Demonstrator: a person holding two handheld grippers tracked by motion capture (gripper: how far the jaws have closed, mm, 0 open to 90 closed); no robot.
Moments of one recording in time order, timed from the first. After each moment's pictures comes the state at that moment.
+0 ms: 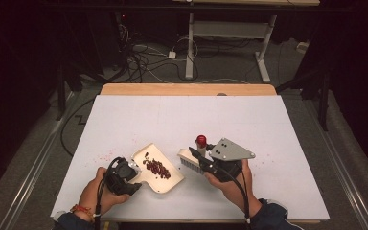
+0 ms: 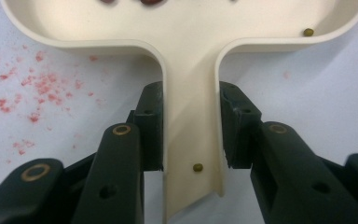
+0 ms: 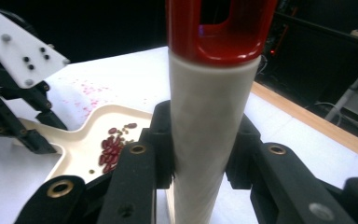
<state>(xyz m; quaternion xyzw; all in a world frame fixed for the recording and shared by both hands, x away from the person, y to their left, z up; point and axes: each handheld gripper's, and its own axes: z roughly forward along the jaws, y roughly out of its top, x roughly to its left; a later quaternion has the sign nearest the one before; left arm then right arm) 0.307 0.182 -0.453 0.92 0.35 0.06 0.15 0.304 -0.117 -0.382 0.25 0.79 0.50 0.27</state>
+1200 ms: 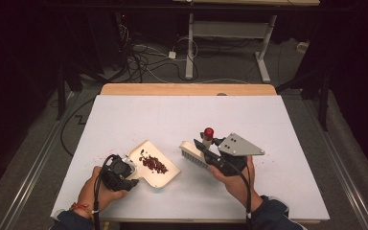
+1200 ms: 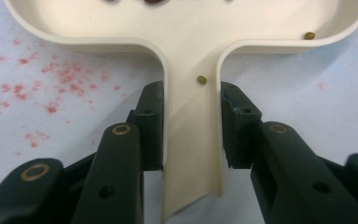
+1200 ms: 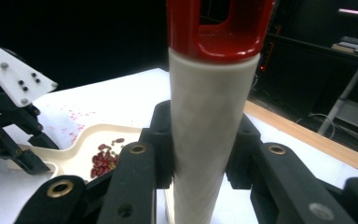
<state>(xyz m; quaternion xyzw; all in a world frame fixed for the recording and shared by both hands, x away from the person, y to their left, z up) 0.318 0.199 -0.461 0.90 0.39 0.06 0.18 0.316 -0.132 -0.380 0.26 0.75 0.54 0.28</state>
